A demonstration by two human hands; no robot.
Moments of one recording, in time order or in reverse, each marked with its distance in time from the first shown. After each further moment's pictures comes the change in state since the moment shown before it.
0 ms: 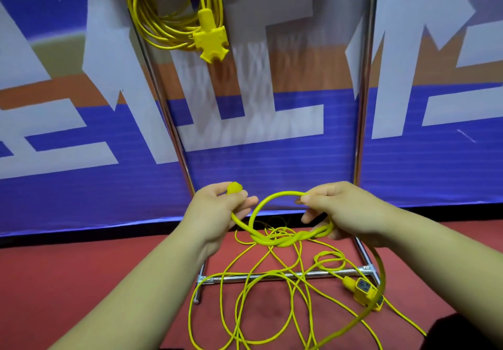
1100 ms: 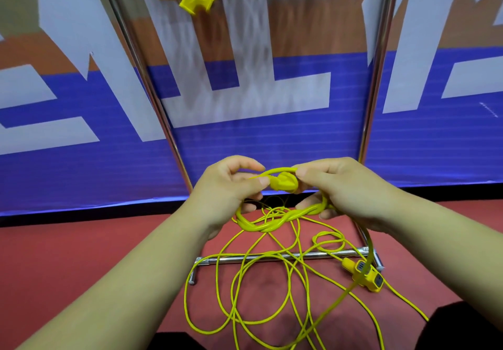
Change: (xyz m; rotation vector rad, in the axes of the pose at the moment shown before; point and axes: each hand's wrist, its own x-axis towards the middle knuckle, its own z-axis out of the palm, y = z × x) left_hand 0.043 -0.018 0.011 0.265 -0.181 0.075; right_hand 0.037 0.008 0.003 0.069 -0.021 -0.040
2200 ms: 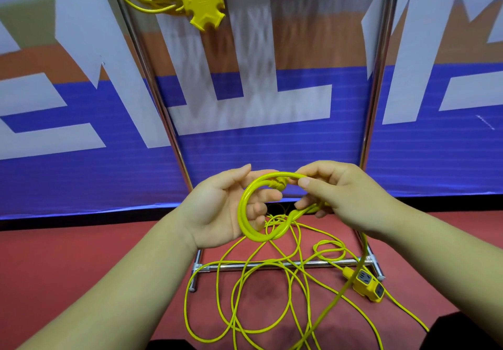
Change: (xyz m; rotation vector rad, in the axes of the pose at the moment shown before) left_hand -0.007 0.012 -0.020 -0.597 -0.519 -0.344; right_hand -0.004 -0.003 0.001 -0.011 0.012 -0.203
